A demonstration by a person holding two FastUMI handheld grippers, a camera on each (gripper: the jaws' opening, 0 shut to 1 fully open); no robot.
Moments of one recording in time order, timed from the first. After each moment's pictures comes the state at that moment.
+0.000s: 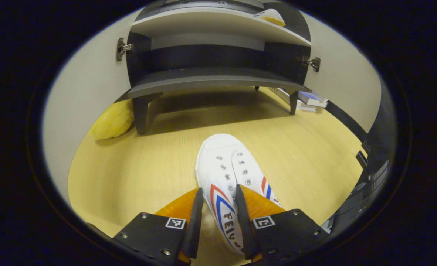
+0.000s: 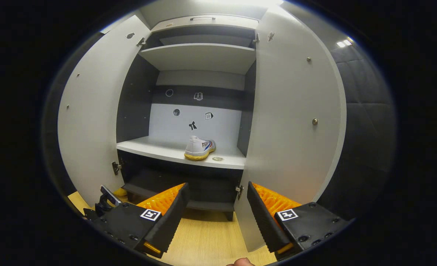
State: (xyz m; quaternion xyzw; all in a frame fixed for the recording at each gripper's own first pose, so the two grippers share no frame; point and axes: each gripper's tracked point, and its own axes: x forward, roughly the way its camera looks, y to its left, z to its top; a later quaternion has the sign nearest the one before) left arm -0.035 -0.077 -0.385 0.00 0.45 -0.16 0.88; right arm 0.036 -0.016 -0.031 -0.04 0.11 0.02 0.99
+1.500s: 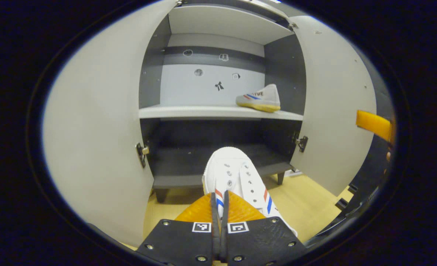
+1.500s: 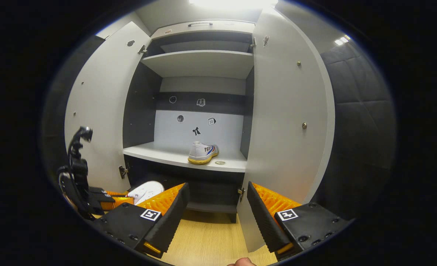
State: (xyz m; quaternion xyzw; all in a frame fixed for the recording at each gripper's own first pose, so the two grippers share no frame) left arm 0.060 -0.069 -0.168 -0.05 0.23 -0.14 0.96; right arm 0.024 -0.020 -0.020 -0.03 0.09 0.04 0.99
